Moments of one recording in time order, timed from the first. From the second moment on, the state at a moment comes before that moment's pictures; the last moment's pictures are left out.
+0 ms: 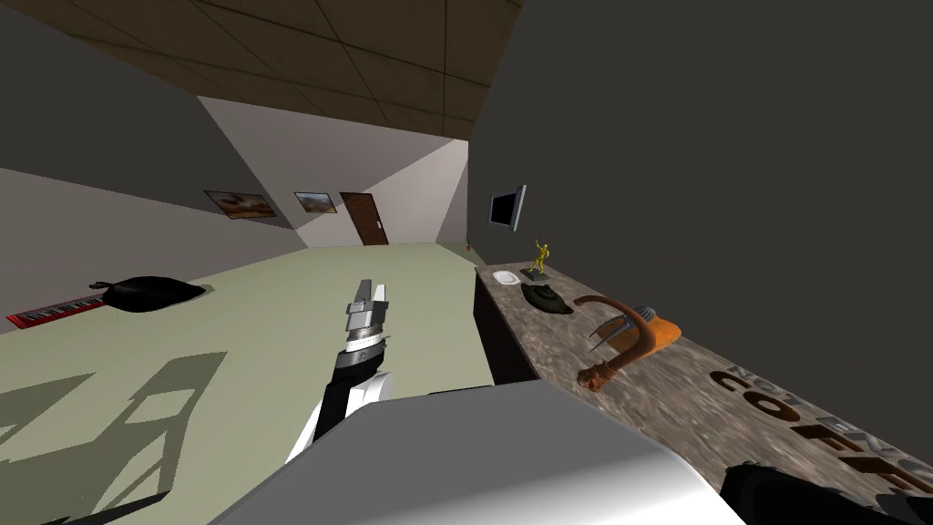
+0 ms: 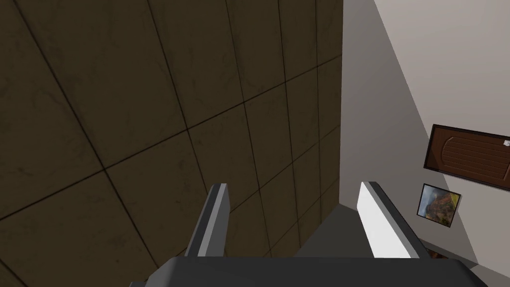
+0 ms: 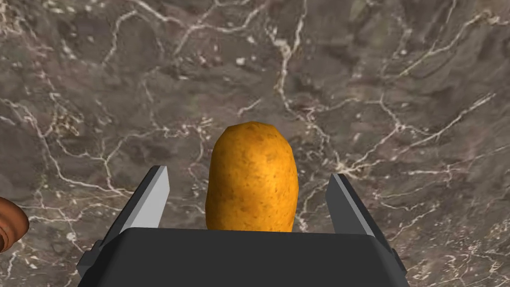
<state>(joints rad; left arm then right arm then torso) 0.49 -0.01 -0.04 -2.21 0.00 -0.53 -0.10 1.40 -1.11 -0.66 -1.66 1.57 -0.98 0.84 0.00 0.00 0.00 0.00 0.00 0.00</state>
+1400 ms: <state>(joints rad) 0.49 -0.01 -0.04 -2.21 0.00 -0.53 -0.10 1.37 -1.08 -0.56 -1.65 1.60 -0.94 0.84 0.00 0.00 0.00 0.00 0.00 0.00</state>
